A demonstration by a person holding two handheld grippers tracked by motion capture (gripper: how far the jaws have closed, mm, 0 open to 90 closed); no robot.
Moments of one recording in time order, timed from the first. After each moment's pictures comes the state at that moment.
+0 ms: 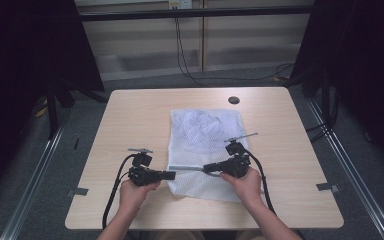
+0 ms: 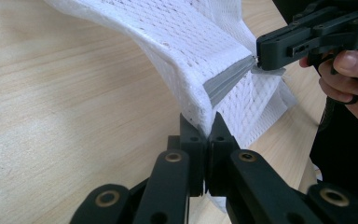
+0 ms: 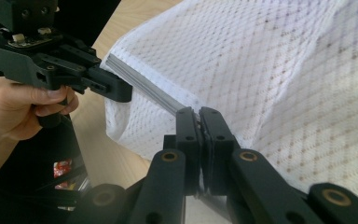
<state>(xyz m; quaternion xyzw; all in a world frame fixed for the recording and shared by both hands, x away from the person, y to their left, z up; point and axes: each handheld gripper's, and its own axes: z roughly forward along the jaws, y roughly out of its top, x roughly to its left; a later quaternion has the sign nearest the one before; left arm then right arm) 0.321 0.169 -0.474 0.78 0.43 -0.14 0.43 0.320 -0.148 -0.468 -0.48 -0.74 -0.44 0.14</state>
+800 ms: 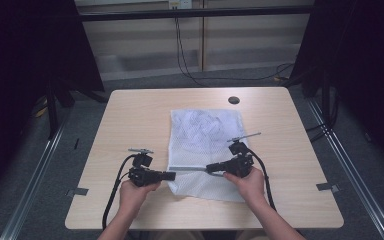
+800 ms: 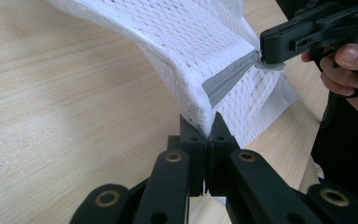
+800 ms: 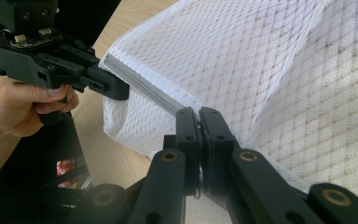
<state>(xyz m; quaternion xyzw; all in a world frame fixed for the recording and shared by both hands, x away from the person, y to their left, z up) 0.320 0.169 -0.475 0.78 0.43 -0.14 0.43 0.321 -0.156 -0.469 -0.48 -0.74 -0.44 0.15</state>
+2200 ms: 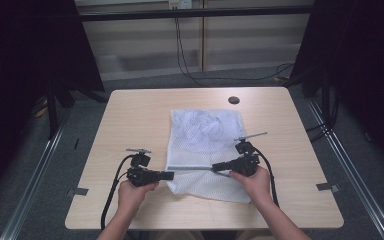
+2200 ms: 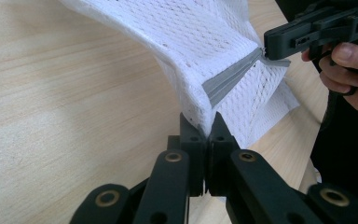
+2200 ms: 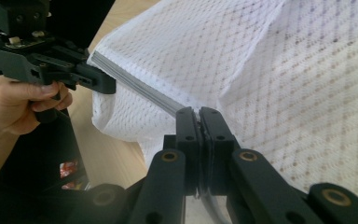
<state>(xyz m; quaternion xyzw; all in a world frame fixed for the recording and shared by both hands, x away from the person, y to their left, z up) 0.321 0.174 -0.475 0.77 0.44 -0.14 0.43 0.324 -0.175 -0.473 -0.49 -0.74 -0.44 0.15</state>
